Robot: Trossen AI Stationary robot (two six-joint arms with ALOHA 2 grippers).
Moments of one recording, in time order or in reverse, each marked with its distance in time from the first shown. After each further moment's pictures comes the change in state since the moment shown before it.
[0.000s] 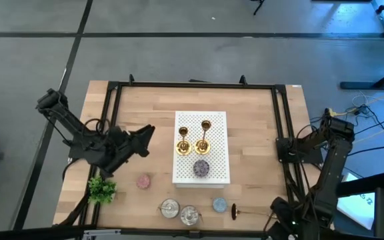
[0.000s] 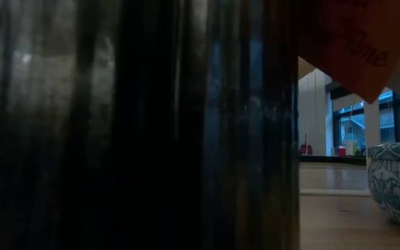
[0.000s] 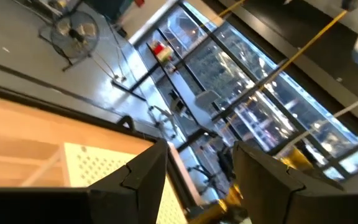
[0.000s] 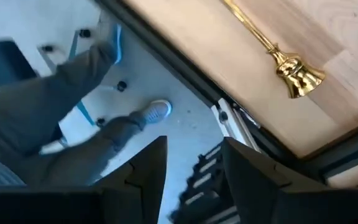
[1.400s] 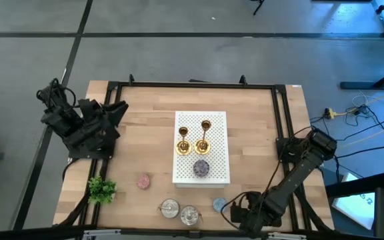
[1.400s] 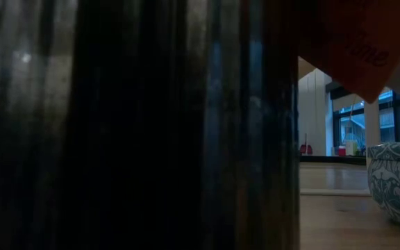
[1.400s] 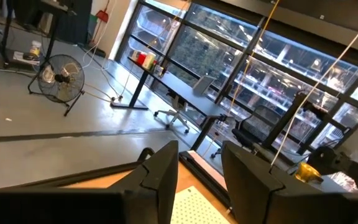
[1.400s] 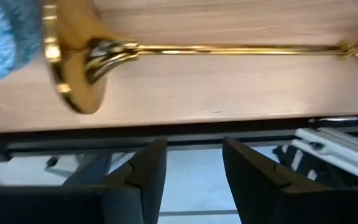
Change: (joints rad) left arm -0.119 -0.422 0.001 -0.011 0.017 0.794; right arm -0.343 0.256 0.086 0.023 -0.270 0.411
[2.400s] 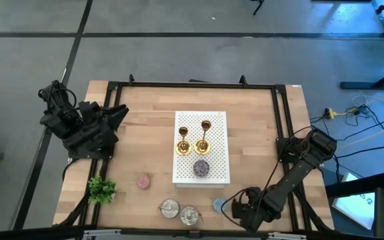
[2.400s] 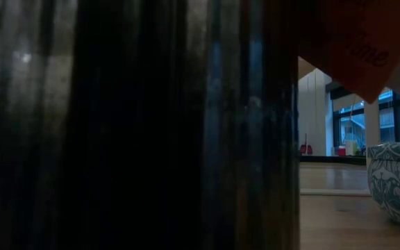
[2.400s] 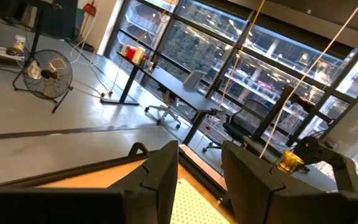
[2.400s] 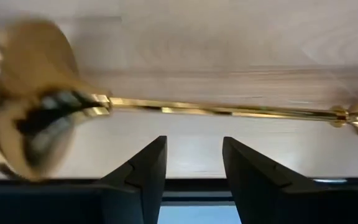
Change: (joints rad) left arm -0.050 0.006 0.000 0.005 0.000 -0.006; right arm -0.001 0.000 -0.112 0.036 0.034 -0.096
